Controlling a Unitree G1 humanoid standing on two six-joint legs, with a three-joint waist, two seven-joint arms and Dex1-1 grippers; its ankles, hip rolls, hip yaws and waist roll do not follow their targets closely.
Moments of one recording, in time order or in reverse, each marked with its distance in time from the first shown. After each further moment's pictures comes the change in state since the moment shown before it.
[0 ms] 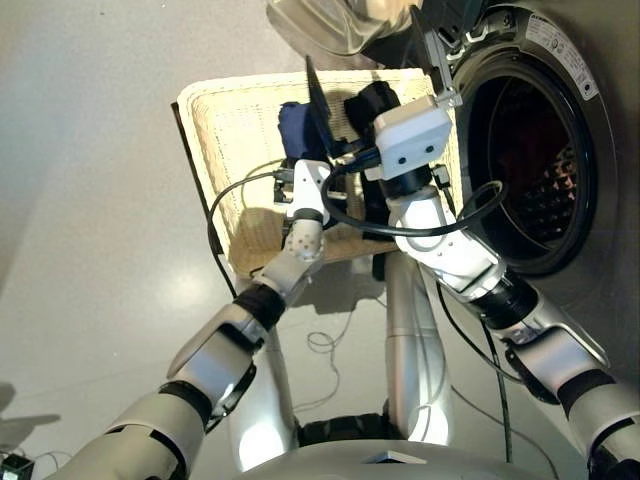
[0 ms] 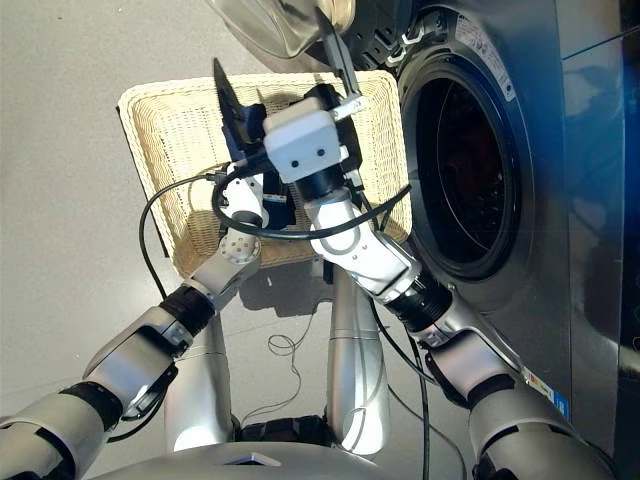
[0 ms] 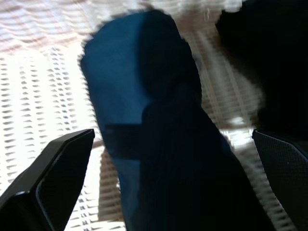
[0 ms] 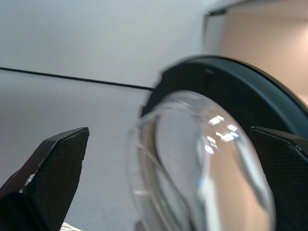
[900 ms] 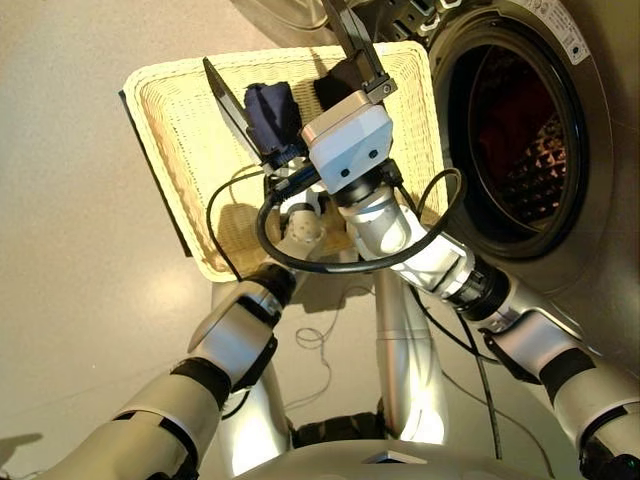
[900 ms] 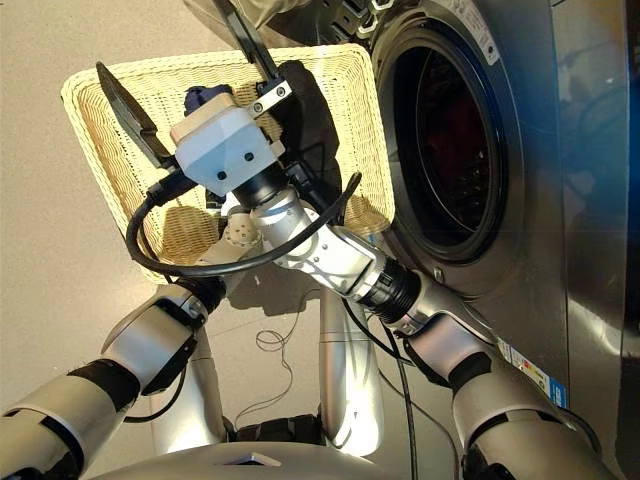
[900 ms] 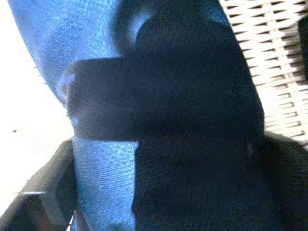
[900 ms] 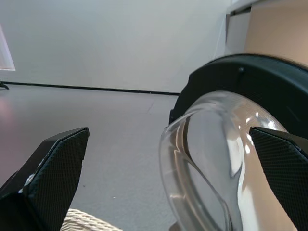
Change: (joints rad) left arm -0.144 -0.068 0.102 0.290 -0.020 0.044 0.047; right arm -0.085 0.064 0.085 -0.024 0.082 -0.002 0.029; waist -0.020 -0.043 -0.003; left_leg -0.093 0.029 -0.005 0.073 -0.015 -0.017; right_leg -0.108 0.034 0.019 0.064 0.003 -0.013
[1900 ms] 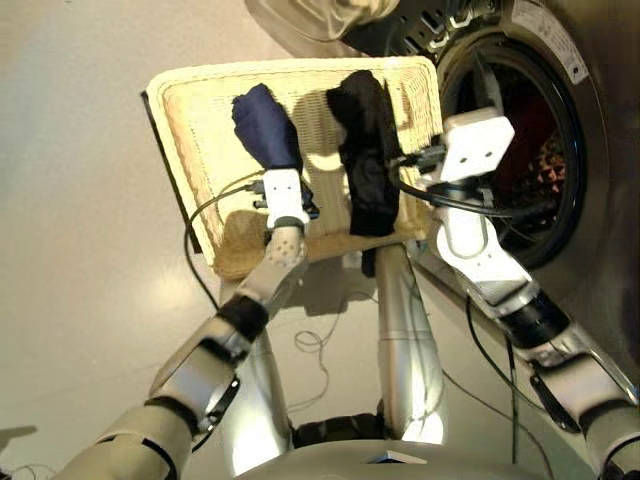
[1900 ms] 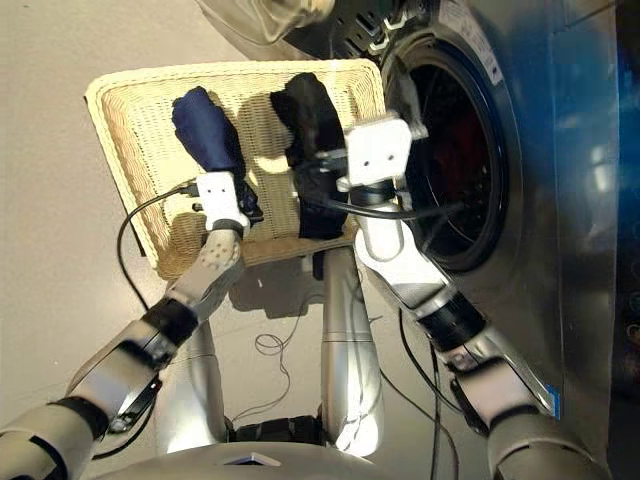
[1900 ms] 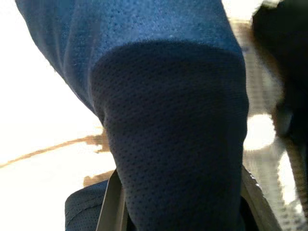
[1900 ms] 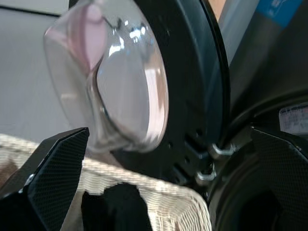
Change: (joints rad) left arm 0.376 0.311 -0.049 -0.750 -0.035 -0.069 -0.080; right arm 0.427 -0.235 -0.314 -0.009 0.094 -0.025 0.009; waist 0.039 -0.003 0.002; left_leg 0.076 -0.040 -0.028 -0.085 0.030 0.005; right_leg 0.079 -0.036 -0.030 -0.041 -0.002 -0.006
